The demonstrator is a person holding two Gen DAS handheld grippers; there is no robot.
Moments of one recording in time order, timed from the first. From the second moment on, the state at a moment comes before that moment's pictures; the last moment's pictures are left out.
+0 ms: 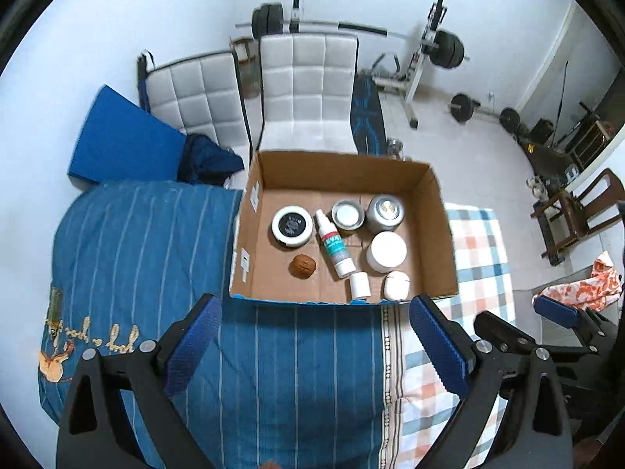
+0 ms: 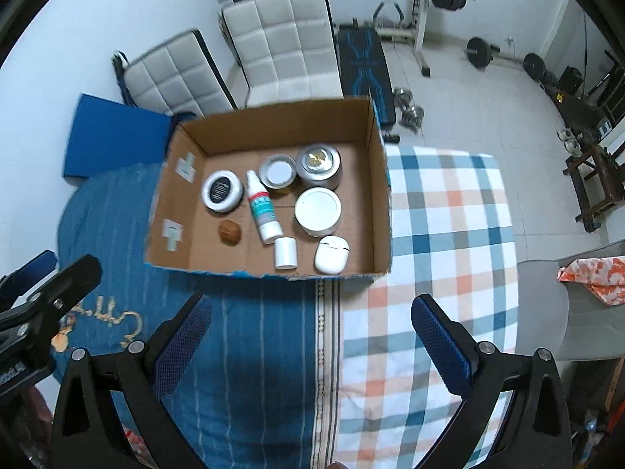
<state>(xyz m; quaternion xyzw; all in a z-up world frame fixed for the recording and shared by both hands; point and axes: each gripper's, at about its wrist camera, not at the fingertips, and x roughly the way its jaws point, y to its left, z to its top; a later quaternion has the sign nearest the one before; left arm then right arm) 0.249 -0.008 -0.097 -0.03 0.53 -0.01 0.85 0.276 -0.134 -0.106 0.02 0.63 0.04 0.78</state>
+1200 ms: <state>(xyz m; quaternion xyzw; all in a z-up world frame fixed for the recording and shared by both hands) 0.138 -0.011 -0.002 -0.03 0.46 -0.01 0.89 0.149 -0.162 0.071 0.01 0.52 0.00 0.85</state>
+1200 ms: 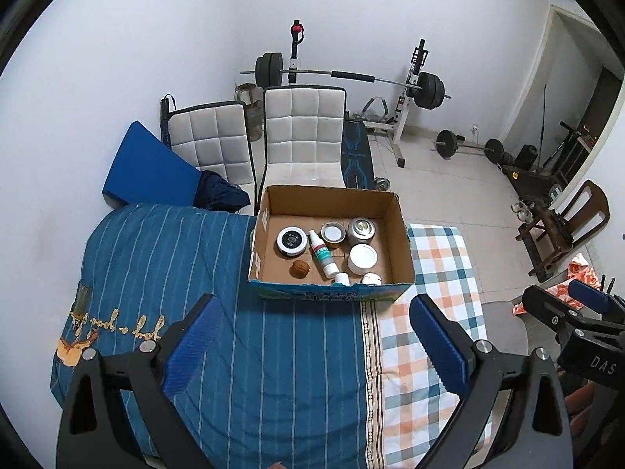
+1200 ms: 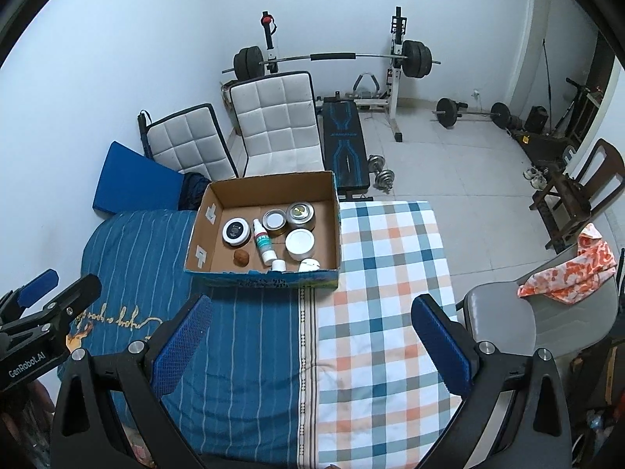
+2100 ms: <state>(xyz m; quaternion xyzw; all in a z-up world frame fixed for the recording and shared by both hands) 0.135 -0.016 0.003 -0.01 0.44 0.01 0.90 0.149 -0.154 0.089 0.00 0.50 -0.02 0.86</state>
